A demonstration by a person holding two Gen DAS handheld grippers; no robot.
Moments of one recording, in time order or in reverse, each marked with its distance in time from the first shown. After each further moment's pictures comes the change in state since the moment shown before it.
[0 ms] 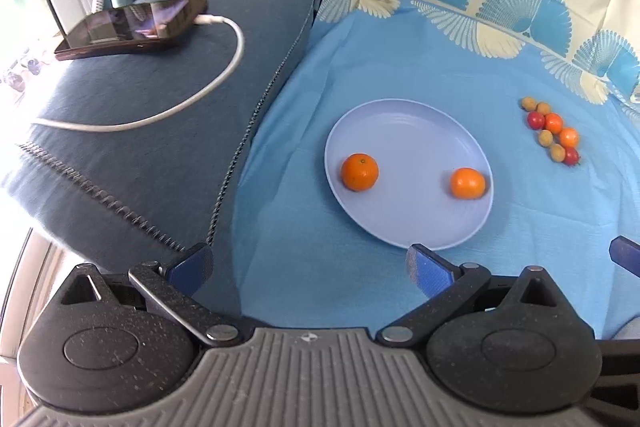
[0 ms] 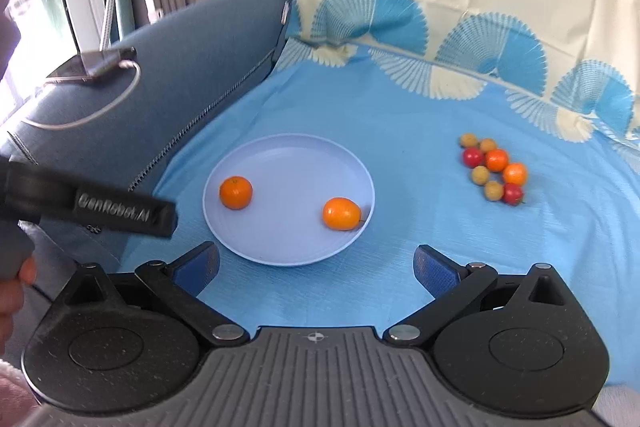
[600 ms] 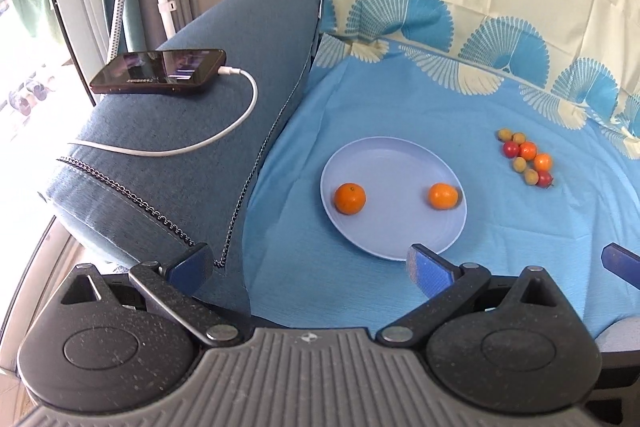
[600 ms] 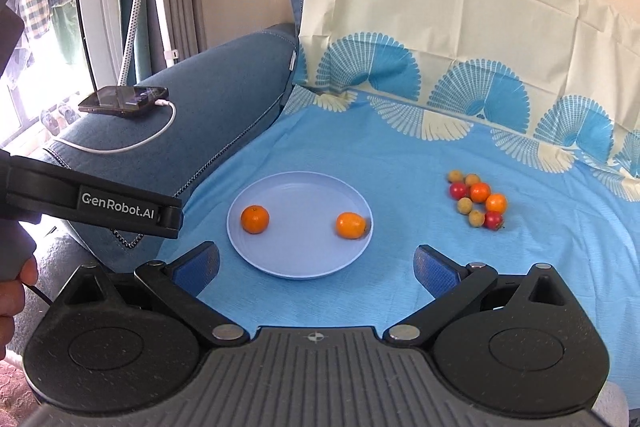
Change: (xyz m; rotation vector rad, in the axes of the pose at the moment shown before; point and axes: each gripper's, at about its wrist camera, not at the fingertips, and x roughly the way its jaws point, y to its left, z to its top) left arm -0.057 0.001 -0.013 -0.001 -0.122 -0.011; right arm -0.055 0.011 -0.010 -0.018 -0.121 -0.009
